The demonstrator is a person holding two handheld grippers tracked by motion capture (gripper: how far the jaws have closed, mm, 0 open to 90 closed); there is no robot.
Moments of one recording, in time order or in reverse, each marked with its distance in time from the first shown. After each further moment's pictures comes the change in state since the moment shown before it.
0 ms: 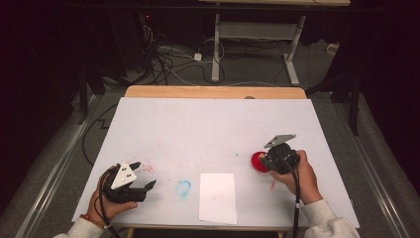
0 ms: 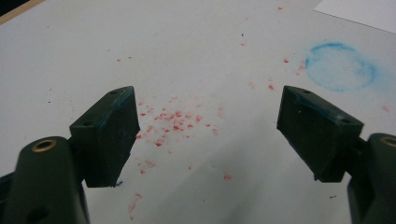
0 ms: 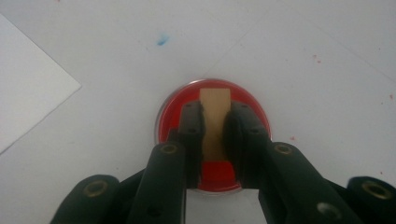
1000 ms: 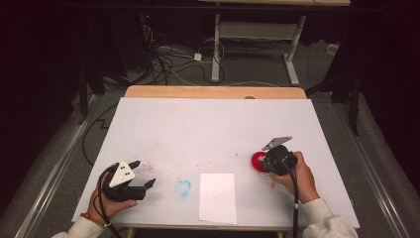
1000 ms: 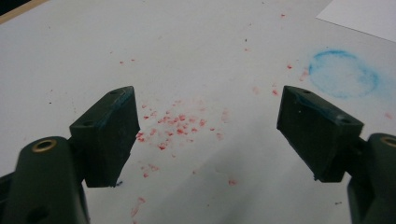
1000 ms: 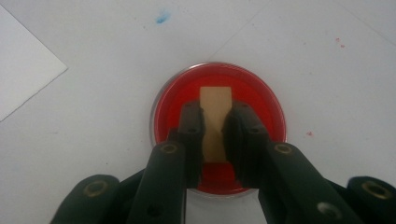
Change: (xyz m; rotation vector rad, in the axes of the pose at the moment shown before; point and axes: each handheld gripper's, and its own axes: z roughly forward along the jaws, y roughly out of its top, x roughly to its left) left arm 0.004 -0.001 0.001 -0.017 -0.010 -0.021; right arm -0.001 -0.006 0.015 0.029 0.019 -0.019
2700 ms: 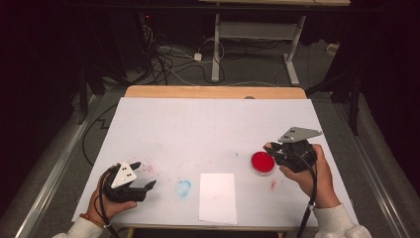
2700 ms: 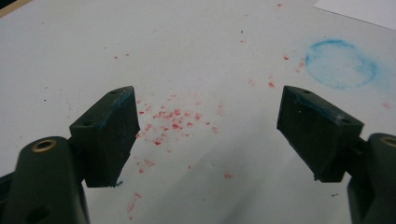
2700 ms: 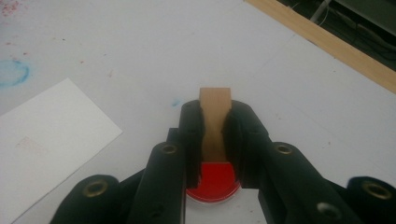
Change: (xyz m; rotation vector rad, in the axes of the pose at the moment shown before) left arm -0.003 0.000 0.000 0.024 -0.003 0.023; right arm 0.006 0.018 -0.088 -0.243 -0.030 -0.013
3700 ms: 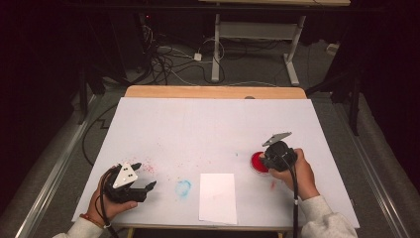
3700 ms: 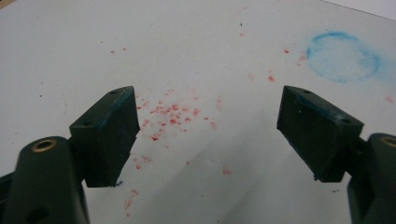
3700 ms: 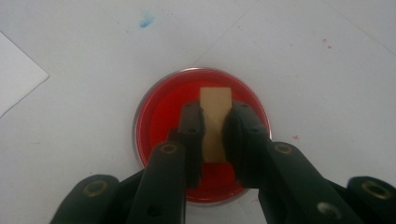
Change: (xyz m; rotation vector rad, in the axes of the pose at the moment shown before) left arm -0.001 0.000 0.002 0.024 0.001 0.004; right arm -0.011 -0.033 0.085 0.266 0.015 0.028
